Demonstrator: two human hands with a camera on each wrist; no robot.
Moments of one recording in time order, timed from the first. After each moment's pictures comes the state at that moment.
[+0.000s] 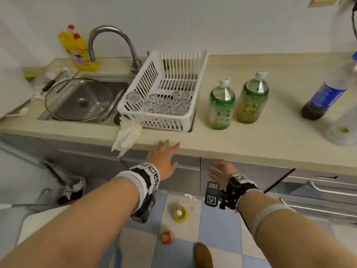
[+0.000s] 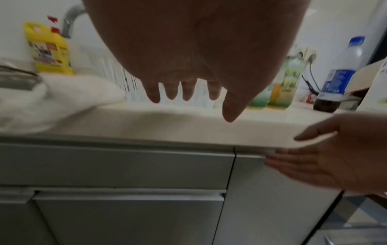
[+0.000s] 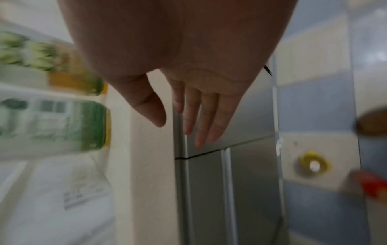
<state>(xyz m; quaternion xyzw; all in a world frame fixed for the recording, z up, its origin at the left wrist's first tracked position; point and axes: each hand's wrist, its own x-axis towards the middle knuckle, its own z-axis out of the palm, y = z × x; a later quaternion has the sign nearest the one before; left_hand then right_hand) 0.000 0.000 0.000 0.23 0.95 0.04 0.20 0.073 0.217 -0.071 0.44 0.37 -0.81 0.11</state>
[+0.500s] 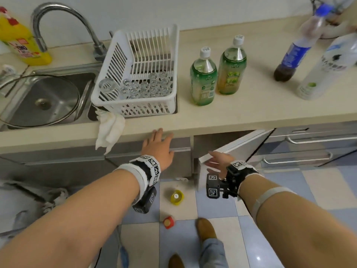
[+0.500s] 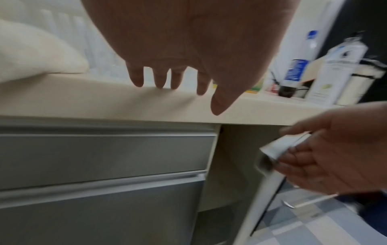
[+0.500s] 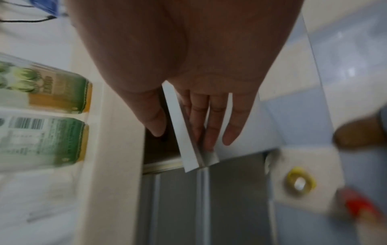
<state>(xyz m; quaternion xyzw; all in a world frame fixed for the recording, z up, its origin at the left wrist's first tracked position) 0.001 -0.005 -0.024 0.30 0.94 0.01 0.17 0.123 0.187 -0.070 0.52 0.42 -0.74 0.10</state>
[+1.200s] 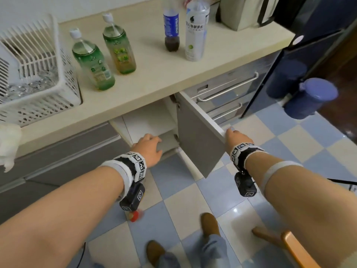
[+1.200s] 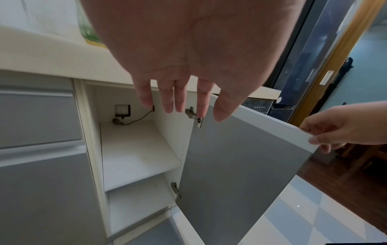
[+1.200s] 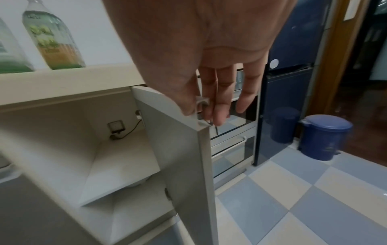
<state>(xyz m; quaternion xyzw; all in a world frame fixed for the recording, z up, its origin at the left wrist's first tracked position) 0.179 0.121 -0.059 0.45 0.86 0.02 0.26 0.405 0.326 -0.066 0.50 0.83 -0.11 0.20</state>
